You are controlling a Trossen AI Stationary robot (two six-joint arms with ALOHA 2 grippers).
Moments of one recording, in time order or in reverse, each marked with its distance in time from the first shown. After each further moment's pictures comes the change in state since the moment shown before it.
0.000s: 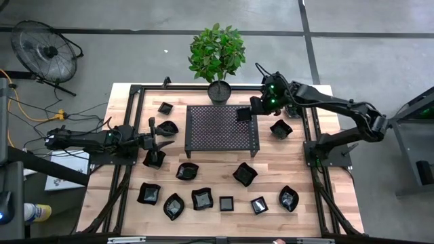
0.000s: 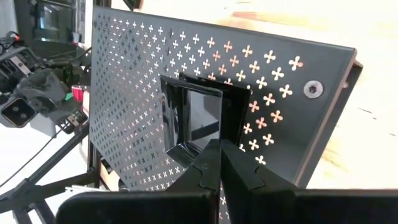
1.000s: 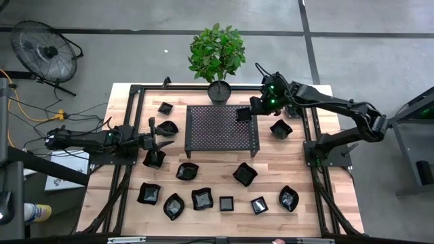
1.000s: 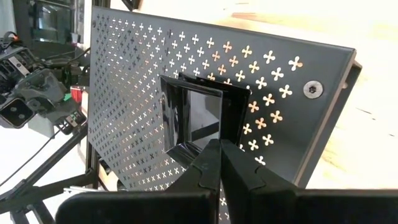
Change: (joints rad) left arm 0.000 0.000 0.000 0.000 0.000 0.000; right arm 0.000 0.000 0.000 0.000 0.010 0.001
